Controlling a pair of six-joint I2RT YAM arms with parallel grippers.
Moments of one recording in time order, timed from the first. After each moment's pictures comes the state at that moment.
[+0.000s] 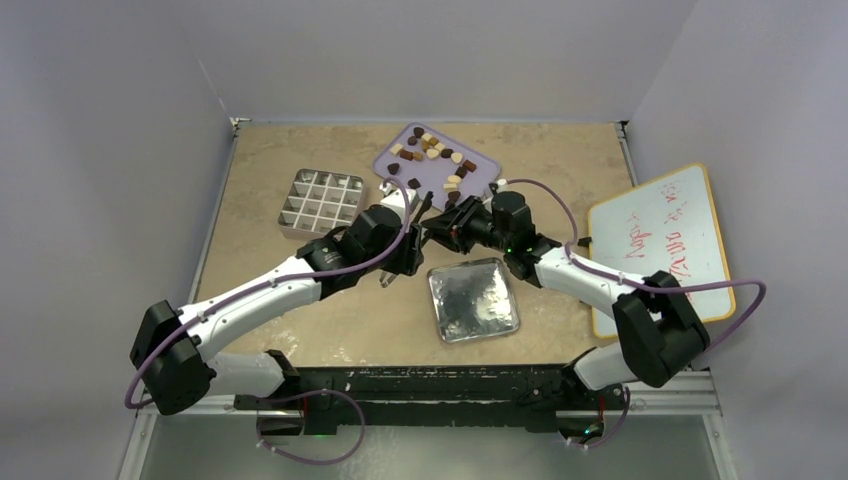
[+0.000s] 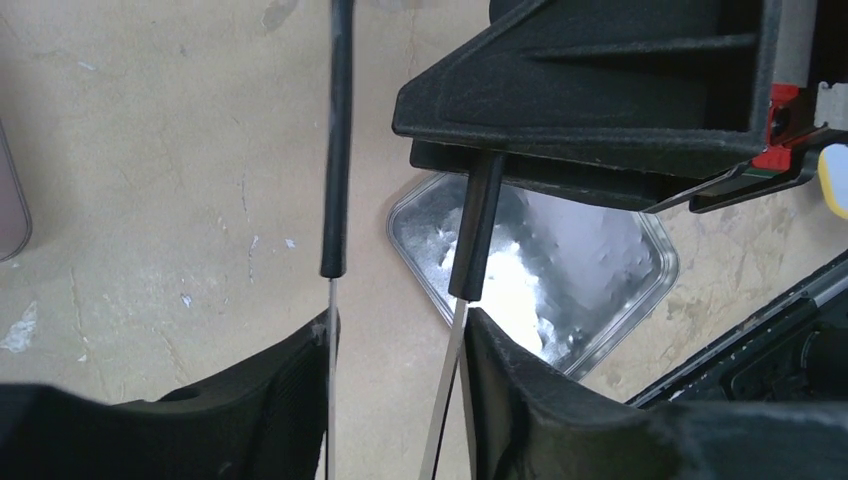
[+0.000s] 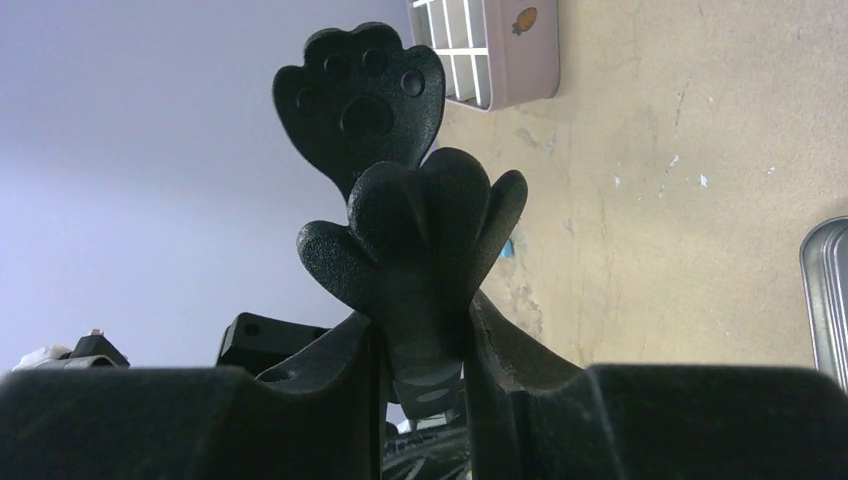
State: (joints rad) left arm -0.84 1.26 0.97 -0.37 -0.15 -0.45; right arm 0.58 1.44 0.77 0.29 -0.36 1.46
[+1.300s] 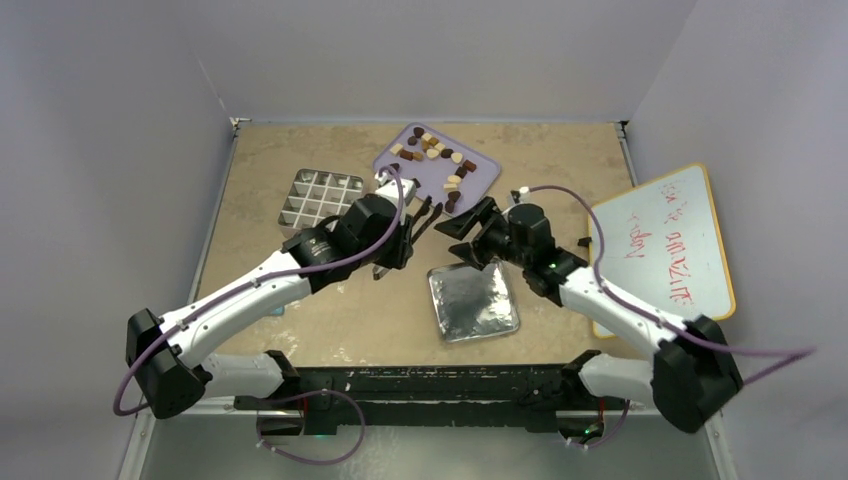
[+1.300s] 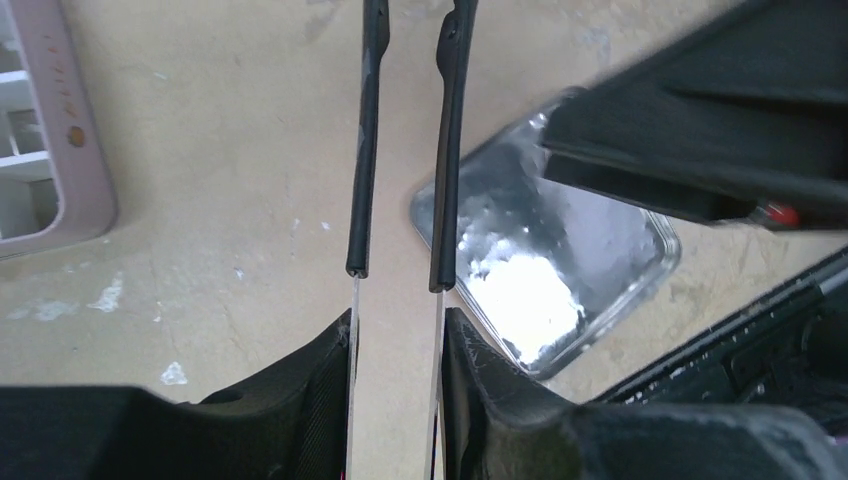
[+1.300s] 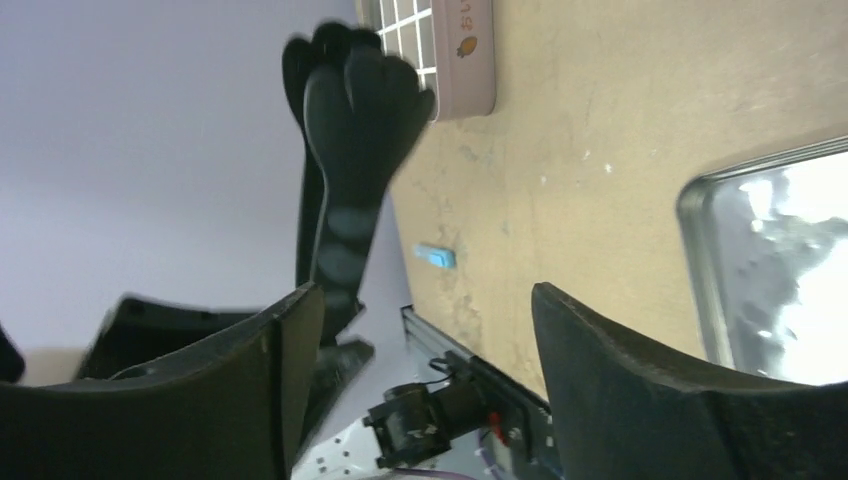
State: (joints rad) left arm -0.85 1.22 1.11 -0.58 -0.17 -0.42; right arm 0.59 1.24 0.70 0.12 -0.24 1.37
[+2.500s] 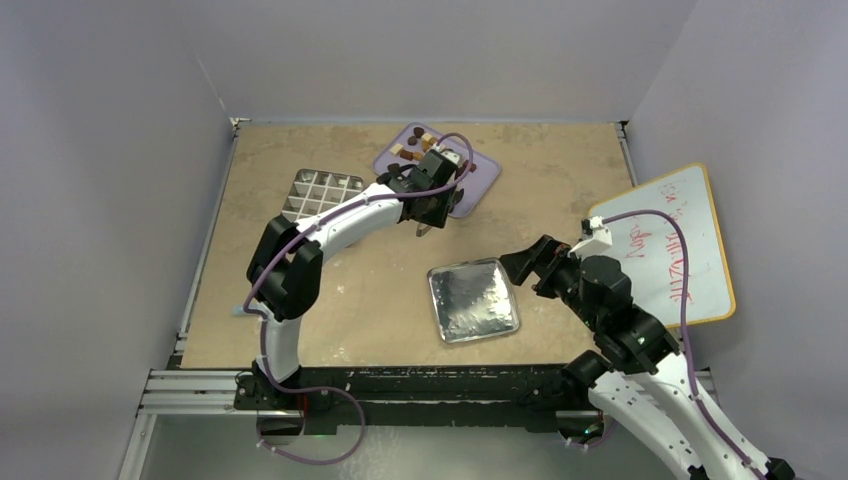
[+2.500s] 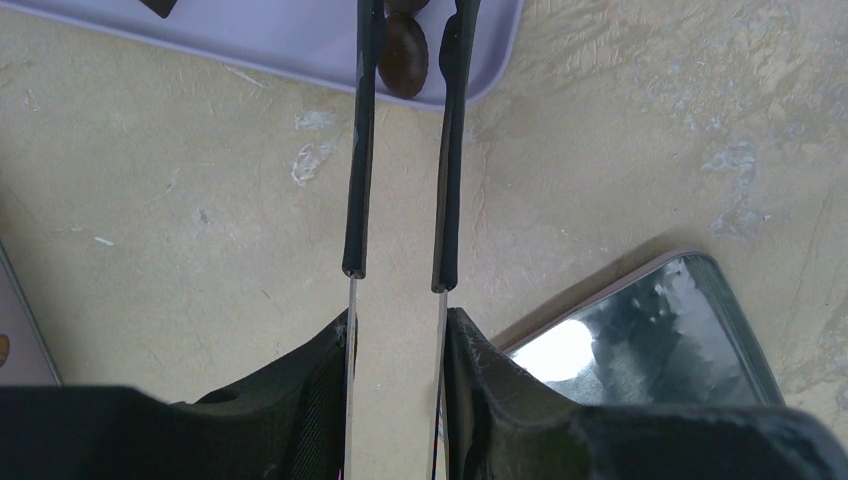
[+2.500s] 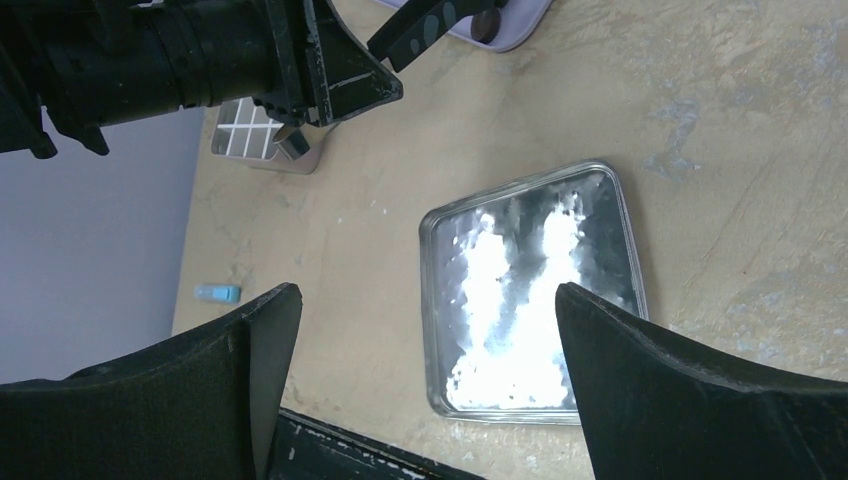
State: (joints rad) left arm -0.73 1.96 1.63 -0.59 -0.15 -0.34; right arm 0.59 0.49 0.66 -0.56 0.14 0.78
